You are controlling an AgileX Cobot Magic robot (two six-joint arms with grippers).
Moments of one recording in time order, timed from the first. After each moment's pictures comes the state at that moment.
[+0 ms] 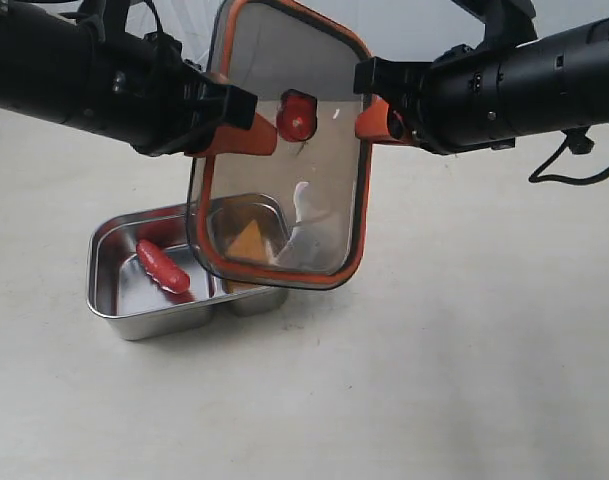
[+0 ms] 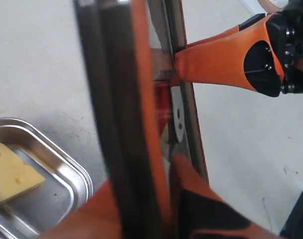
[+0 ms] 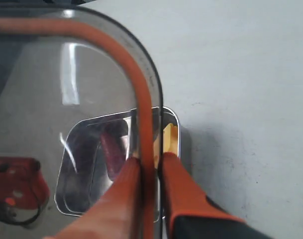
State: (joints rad) left arm -0.49 1.41 -1.07 -0.87 0.65 0.56; right arm 0.50 1.46 -0.96 1.03 0.48 -0.56
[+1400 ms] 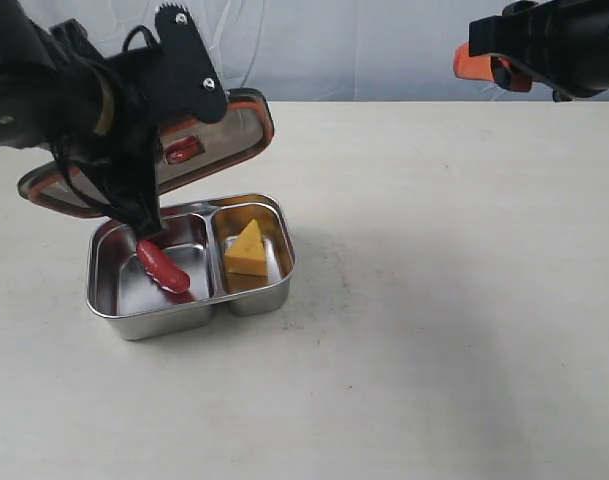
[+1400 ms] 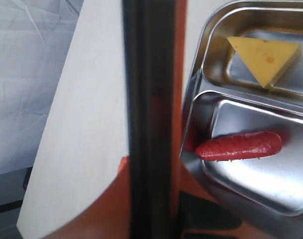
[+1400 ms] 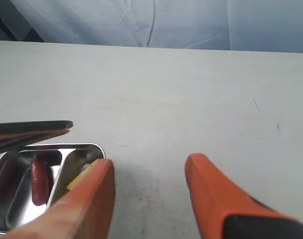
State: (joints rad) left arm -0.72 1.46 -1.07 0.64 0.76 0.07; right arm 0.33 1.25 -0.96 0.73 0.51 -0.56
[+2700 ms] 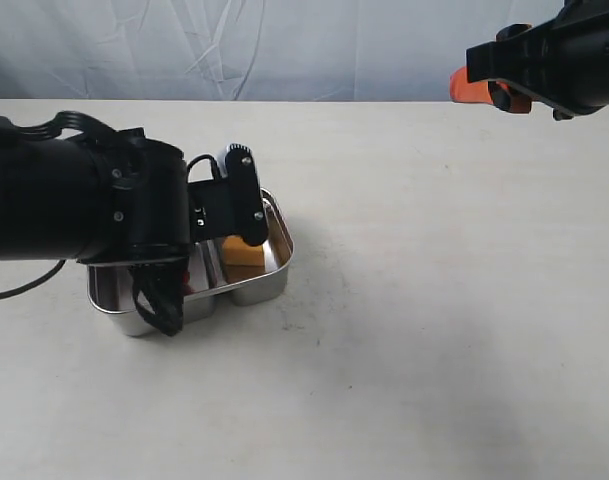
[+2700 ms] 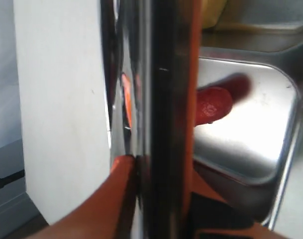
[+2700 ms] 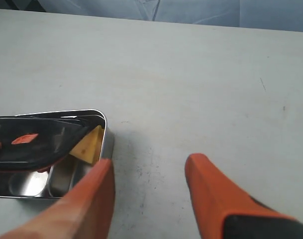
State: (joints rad) left arm -0.88 1.68 -0.96 0.86 0.87 -0.19; right arm 0.33 1.25 -0.96 0.69 0.58 -0.56
